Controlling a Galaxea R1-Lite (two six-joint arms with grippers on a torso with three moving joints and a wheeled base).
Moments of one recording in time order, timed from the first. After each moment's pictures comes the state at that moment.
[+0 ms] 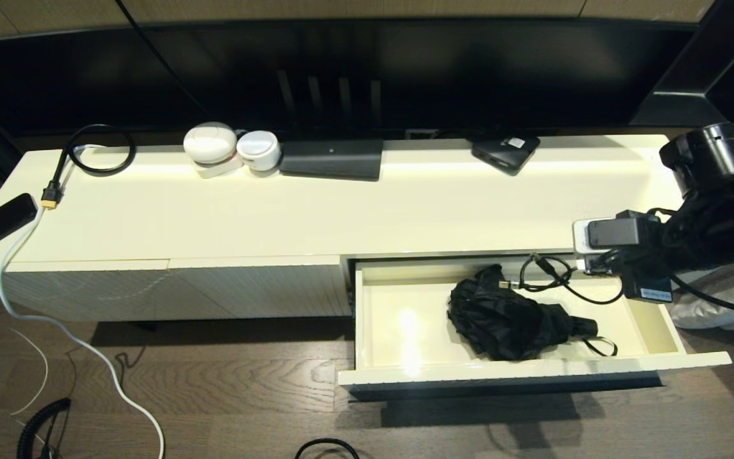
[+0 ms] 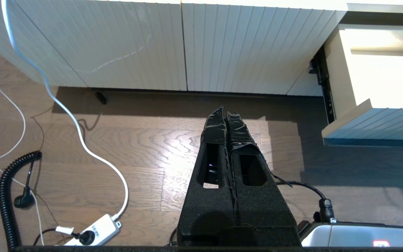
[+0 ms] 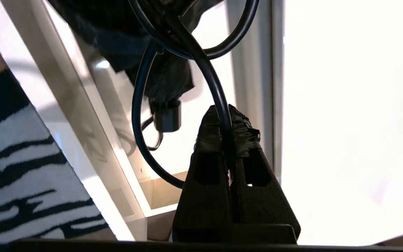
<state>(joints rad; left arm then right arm) 0.00 0.00 0.00 -0.01 0.02 -0.06 0.11 1.70 -1.33 0.41 0.07 -1.28</state>
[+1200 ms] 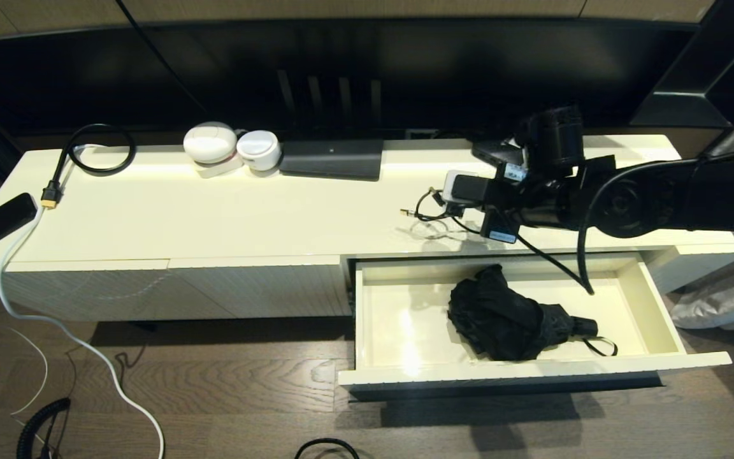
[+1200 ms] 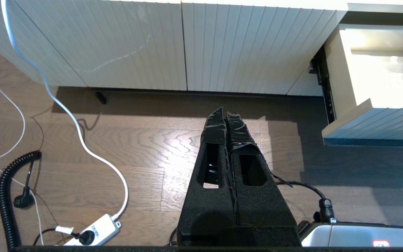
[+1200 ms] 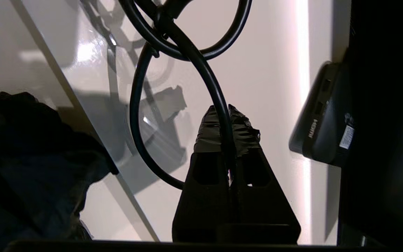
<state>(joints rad) 0.00 0.00 0.00 -0.01 0.02 -0.06 0.41 2.03 -1.64 -0.01 -0.21 -1.11</state>
